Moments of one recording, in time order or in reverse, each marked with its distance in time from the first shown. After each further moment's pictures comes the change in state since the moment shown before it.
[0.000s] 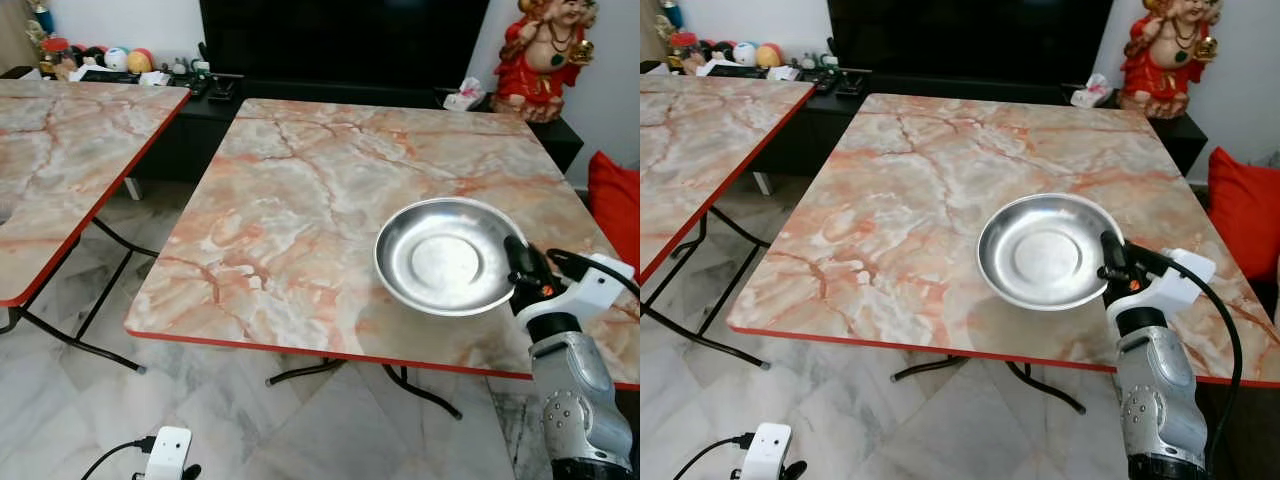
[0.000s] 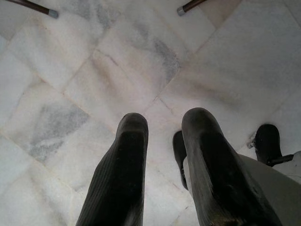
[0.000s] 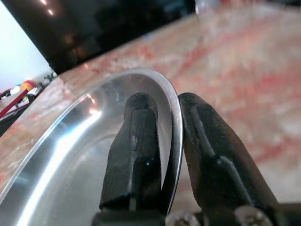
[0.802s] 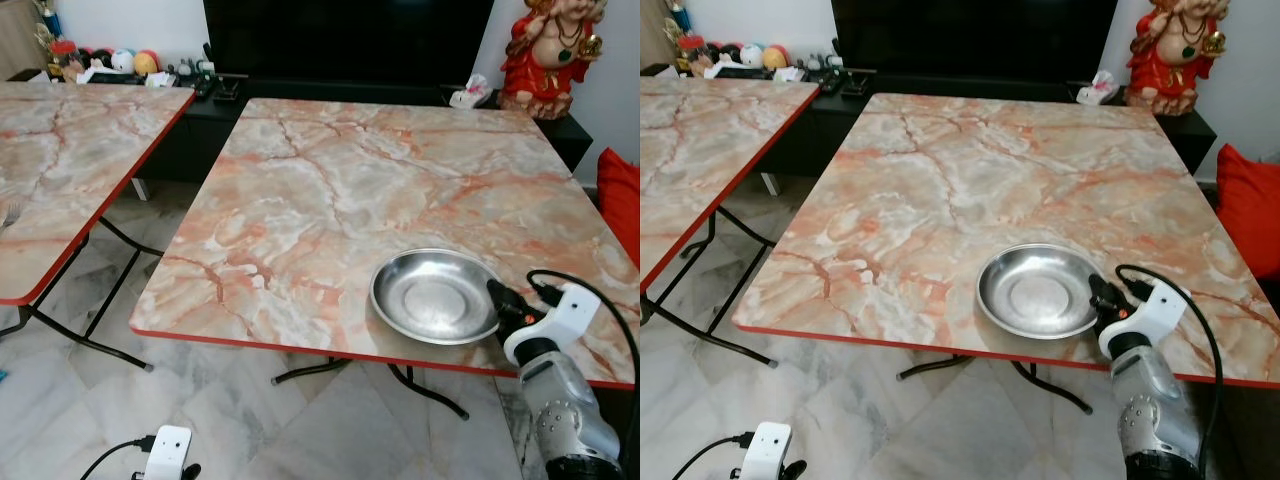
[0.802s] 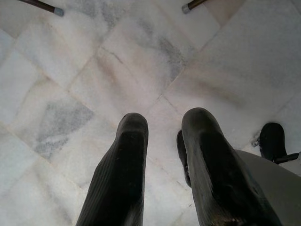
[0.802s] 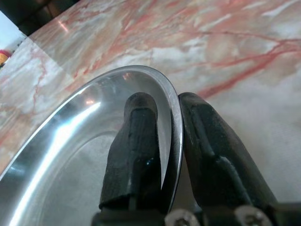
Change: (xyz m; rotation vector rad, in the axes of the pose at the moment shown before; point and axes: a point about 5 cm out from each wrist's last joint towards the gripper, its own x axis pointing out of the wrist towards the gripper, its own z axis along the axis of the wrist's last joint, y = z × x) left arm 0.000 0.001 0.000 0.001 0.001 0.000; right arm 0.000 -0.018 -0.042 0.058 0.170 -0.074
